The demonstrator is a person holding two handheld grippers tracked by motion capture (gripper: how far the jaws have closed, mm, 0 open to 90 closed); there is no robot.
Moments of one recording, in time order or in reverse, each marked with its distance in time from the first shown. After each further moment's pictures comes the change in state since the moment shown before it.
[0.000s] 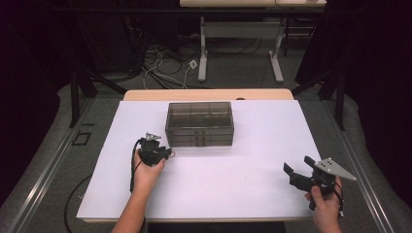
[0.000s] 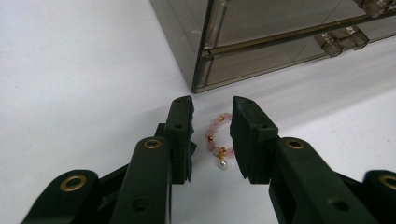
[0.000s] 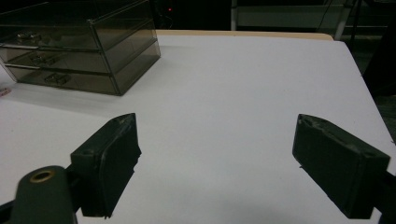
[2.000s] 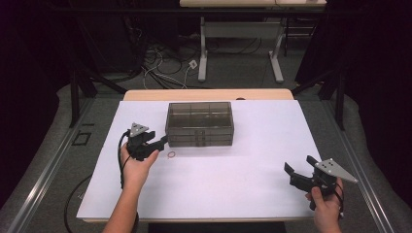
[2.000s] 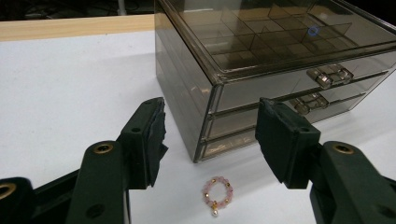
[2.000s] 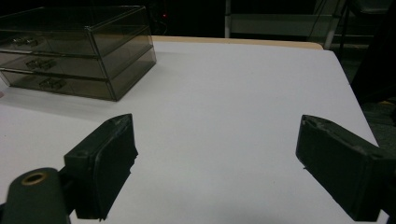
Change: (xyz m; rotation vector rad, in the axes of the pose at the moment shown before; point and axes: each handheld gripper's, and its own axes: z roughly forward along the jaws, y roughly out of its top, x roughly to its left) left arm 0.001 0.023 -0.051 -0.241 -0.008 0.008; right arm 0.003 0.002 -0.003 -0.030 -0.027 -0.017
